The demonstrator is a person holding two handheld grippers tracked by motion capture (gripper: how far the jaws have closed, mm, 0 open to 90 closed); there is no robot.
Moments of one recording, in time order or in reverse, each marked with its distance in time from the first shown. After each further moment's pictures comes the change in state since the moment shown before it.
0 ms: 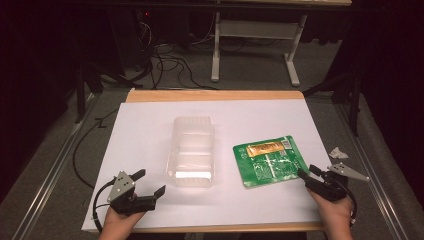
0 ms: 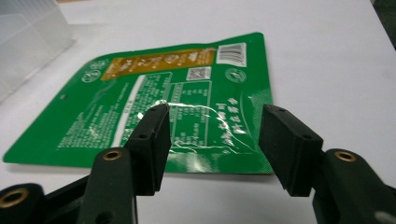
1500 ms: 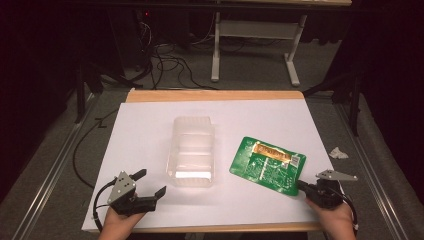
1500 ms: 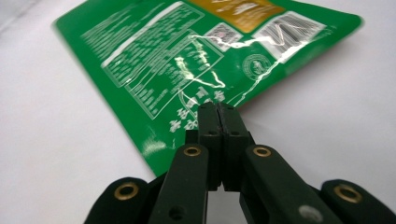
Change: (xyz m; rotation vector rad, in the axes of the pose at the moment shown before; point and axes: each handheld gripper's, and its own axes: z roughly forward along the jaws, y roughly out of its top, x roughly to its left) left arm -0.003 0.002 0.001 -0.009 -0.016 0.025; right arm 0.021 -0.009 -0.007 0.249 0.074 -0.098
